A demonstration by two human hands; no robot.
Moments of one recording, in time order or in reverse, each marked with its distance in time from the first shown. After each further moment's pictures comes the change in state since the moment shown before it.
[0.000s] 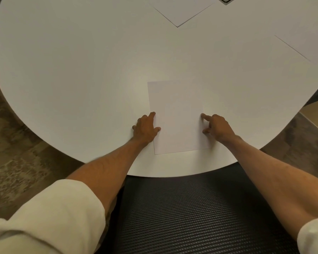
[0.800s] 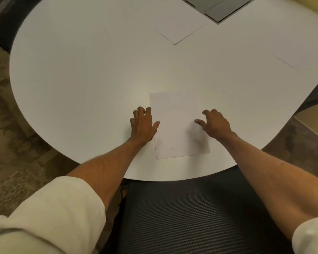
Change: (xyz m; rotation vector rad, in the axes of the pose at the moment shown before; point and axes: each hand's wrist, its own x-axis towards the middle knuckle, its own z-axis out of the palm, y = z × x) left_hand -0.009 0.013 -0.034 0.132 0.311 0.104; right_hand -0.031 -0.044 -0.047 -0.087 0.168 0.014
